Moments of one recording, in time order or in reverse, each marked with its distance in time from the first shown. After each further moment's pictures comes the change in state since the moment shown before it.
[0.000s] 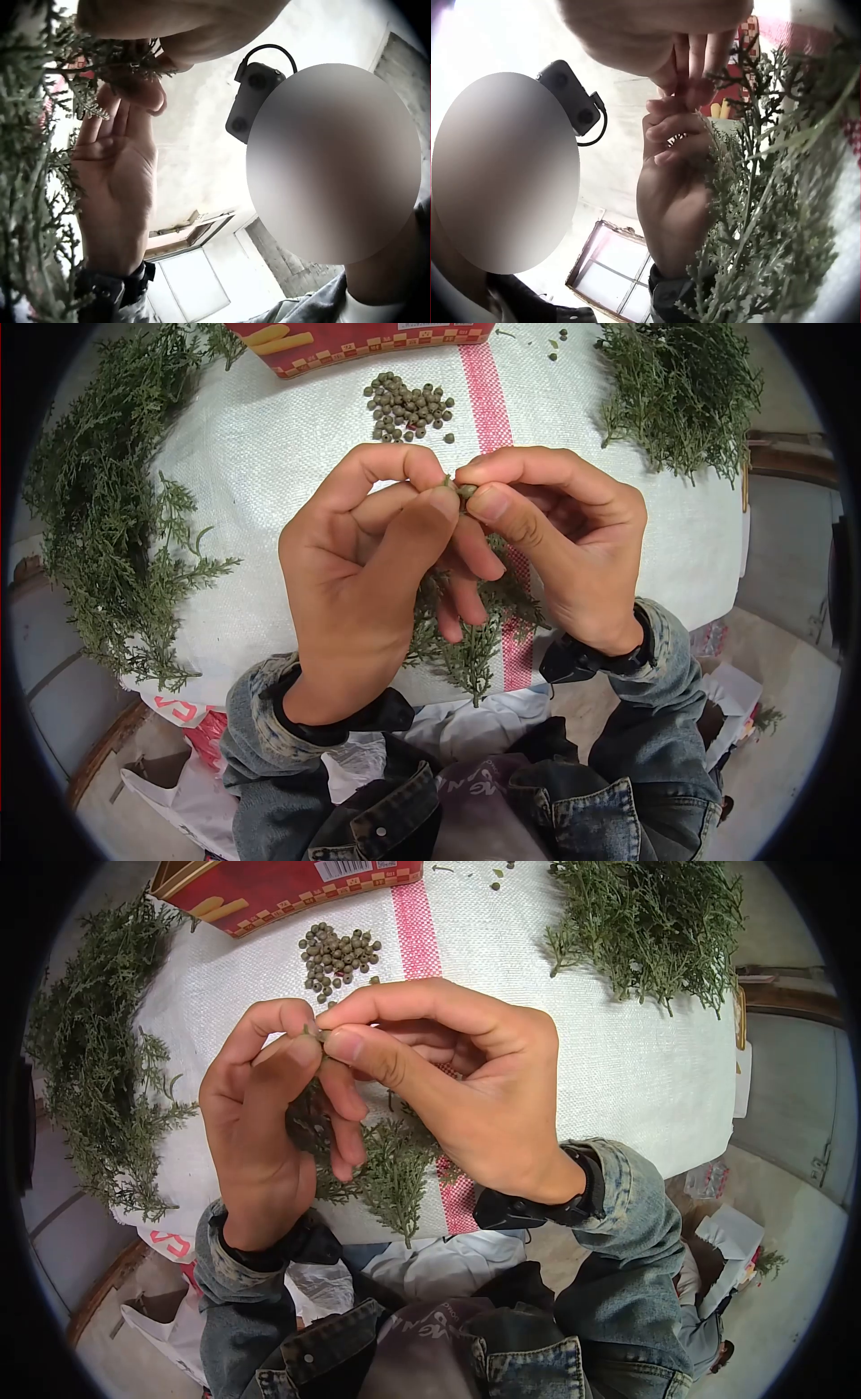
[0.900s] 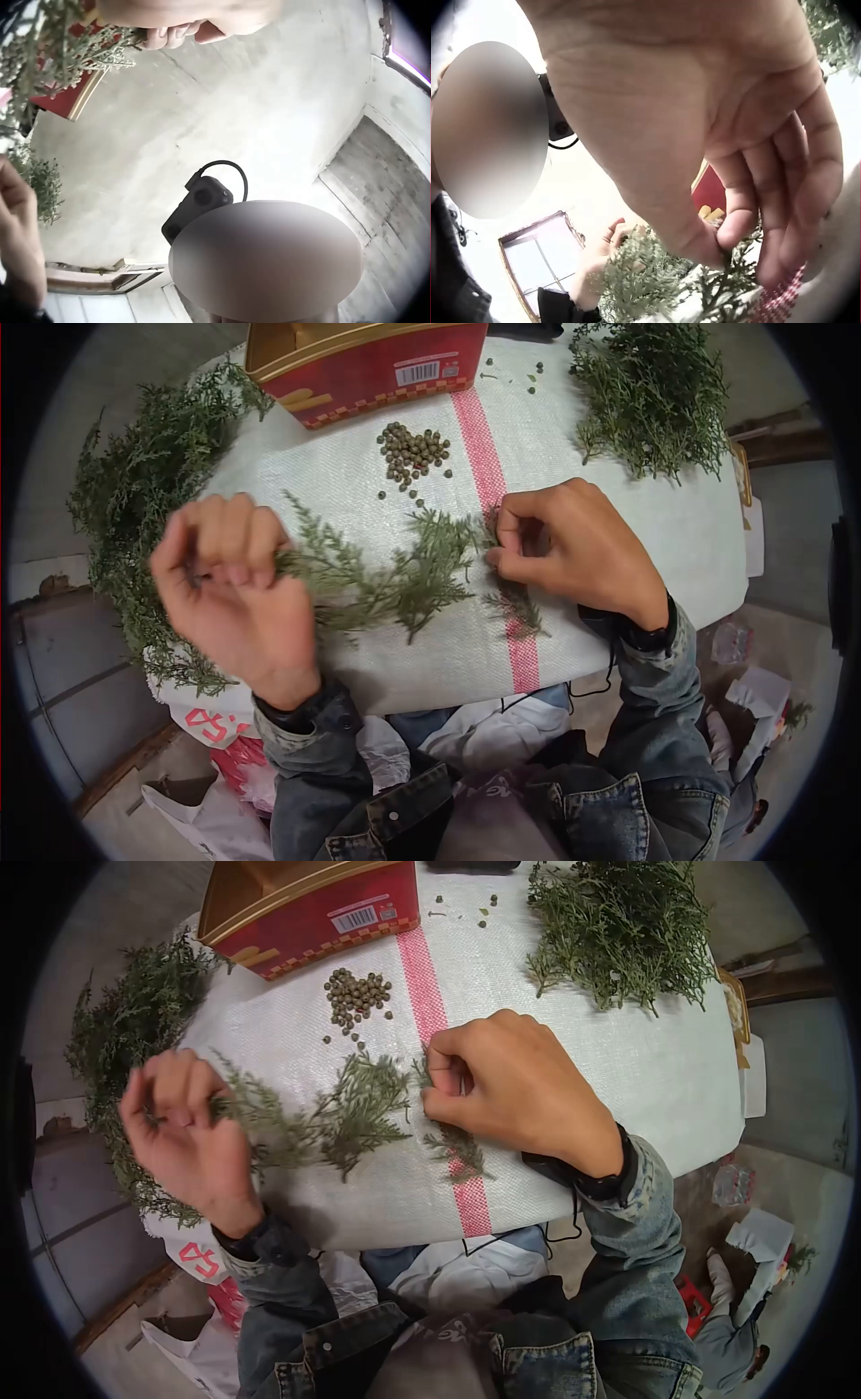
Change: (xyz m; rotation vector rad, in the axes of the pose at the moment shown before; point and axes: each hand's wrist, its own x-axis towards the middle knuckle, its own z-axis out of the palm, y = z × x) left_hand 0.009 0.044 -0.056 -0.853 -0.076 0.426; right_hand 0.006 -0.039 -0.031 -1.310 -0.245 0.117
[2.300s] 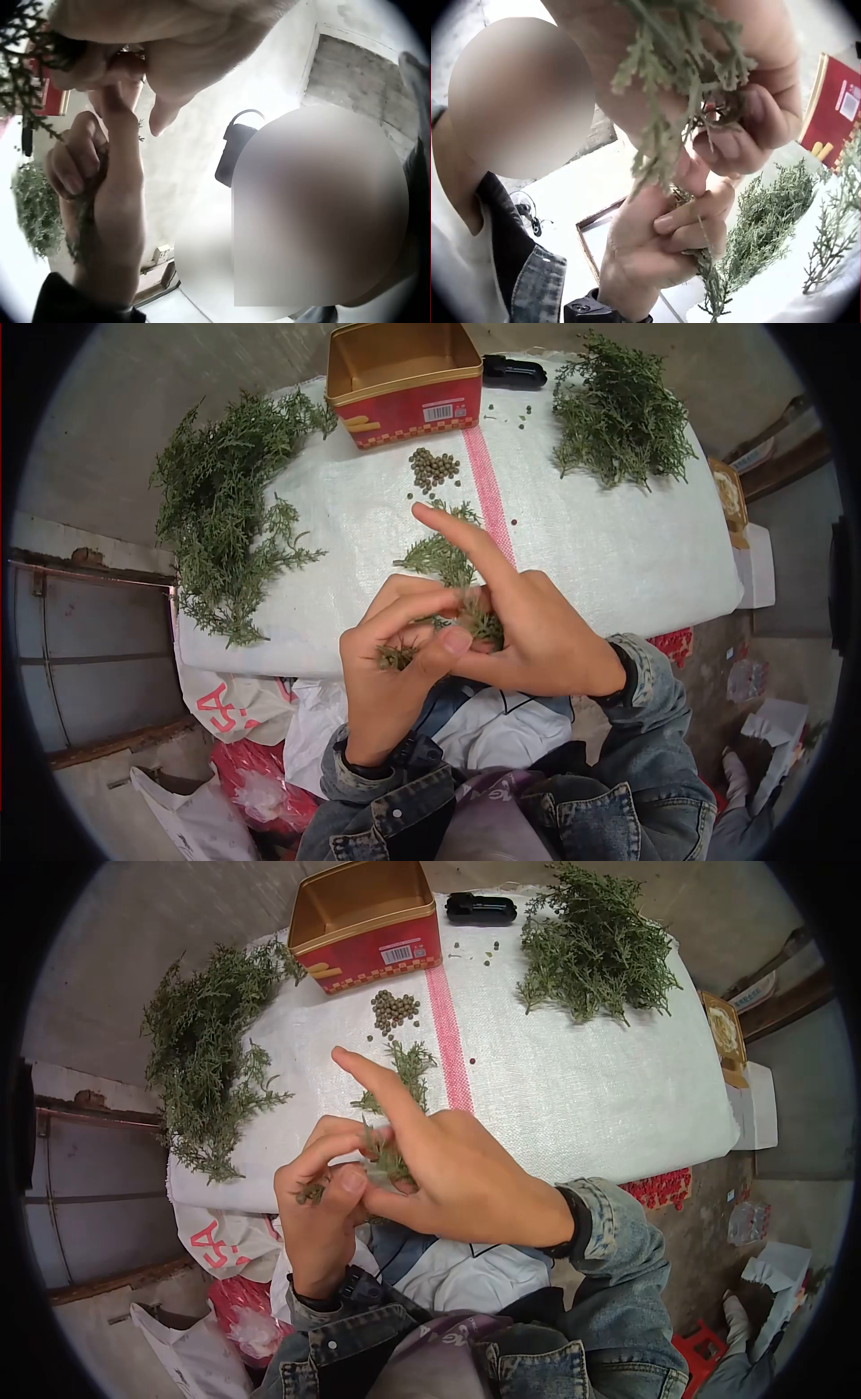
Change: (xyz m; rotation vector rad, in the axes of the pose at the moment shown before) left_hand -0.142 -0.022 0.056 0.908 -0.051 -0.238; right_hand -0.079 -0.095 0.011 0.479 -0.043 -0.178
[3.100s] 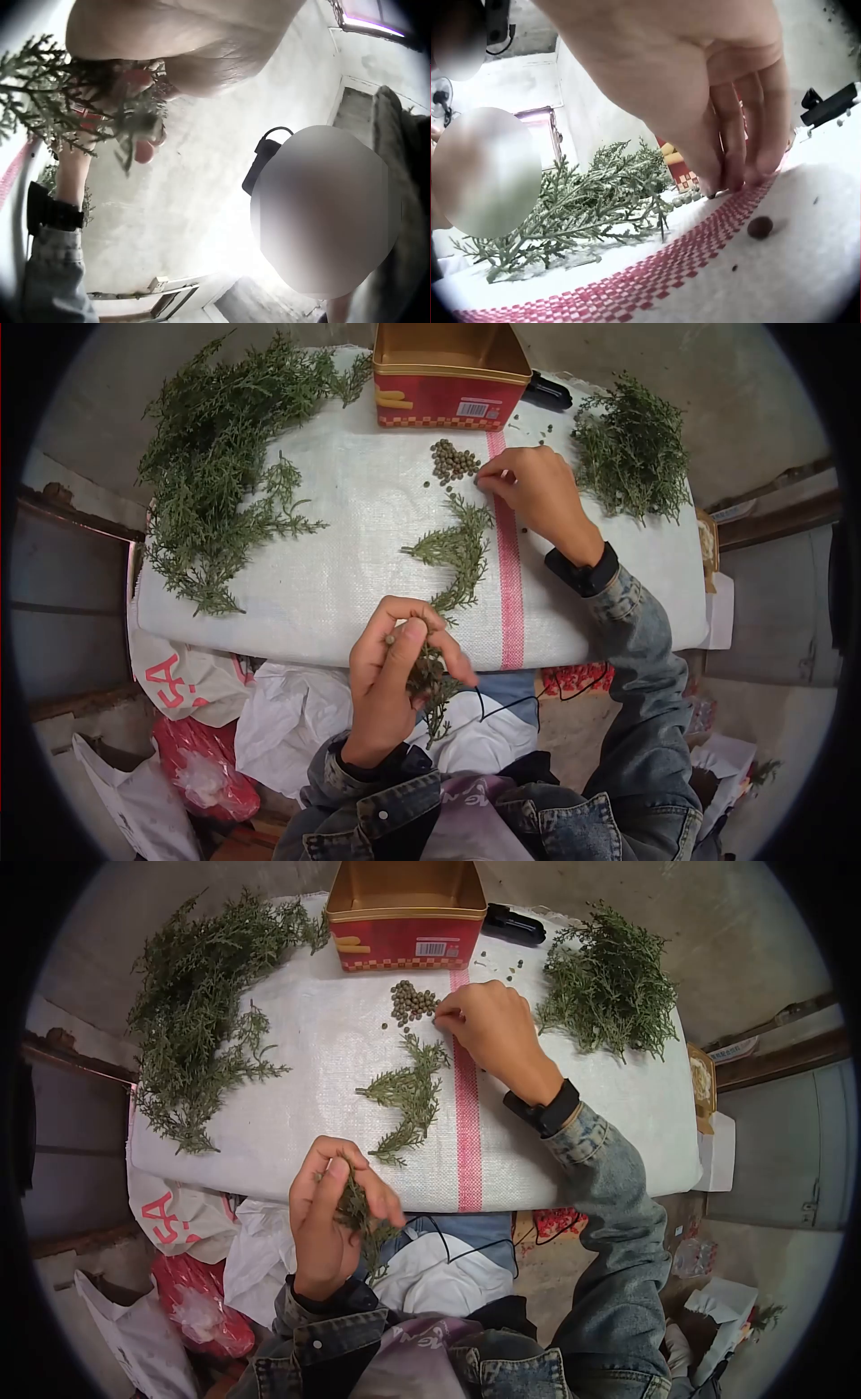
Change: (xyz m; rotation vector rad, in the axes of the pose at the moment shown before) left_hand -0.022 -0.042 -0.021 -0.317 0.075 -0.003; right_hand 0.104 0.097 -0.049 -0.865 0.254 -0.107
